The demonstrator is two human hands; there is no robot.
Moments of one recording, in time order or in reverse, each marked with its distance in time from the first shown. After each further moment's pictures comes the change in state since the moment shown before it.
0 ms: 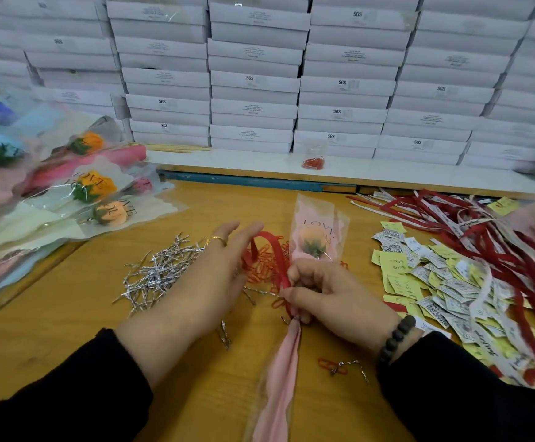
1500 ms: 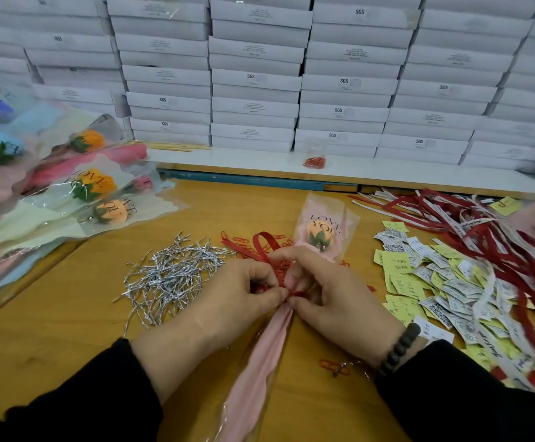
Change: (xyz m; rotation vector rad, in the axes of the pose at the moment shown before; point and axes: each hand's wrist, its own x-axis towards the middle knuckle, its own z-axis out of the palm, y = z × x) left_hand -0.010 0.019 0.009 -0.444 -0.114 -0.006; right_hand -0.007 0.000 0.002 -0.381 0.132 -0.262
